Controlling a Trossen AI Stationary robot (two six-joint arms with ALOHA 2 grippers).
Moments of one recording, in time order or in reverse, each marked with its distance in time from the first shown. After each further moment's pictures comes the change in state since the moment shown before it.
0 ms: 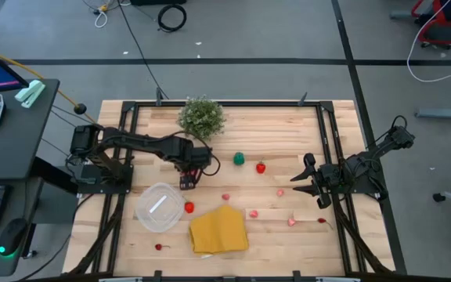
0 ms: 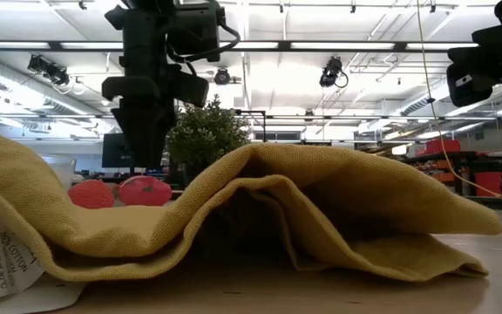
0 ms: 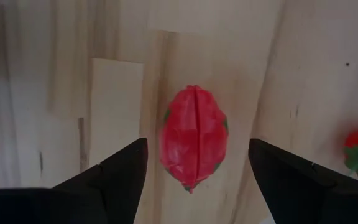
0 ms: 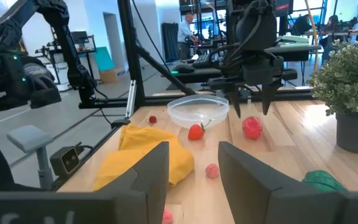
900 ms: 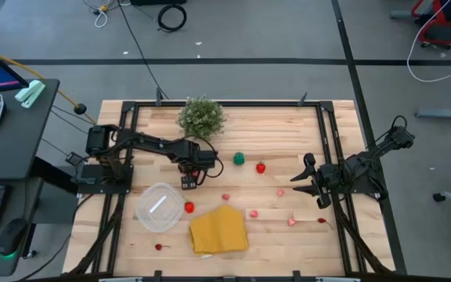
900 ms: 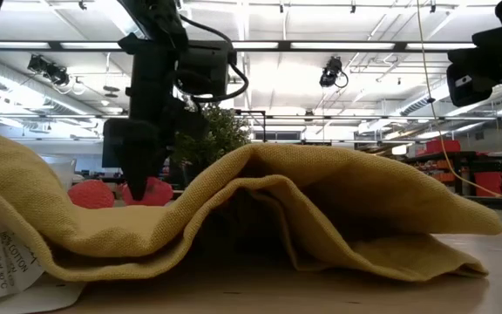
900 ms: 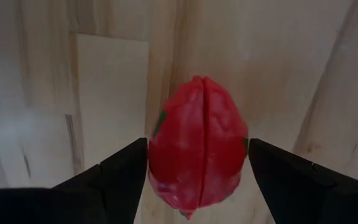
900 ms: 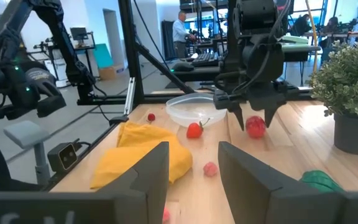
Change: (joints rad) left arm 0.021 0.144 0.000 0.004 -0.035 0.026; right arm 0.000 0.000 0.000 -0.010 0.001 -0.017
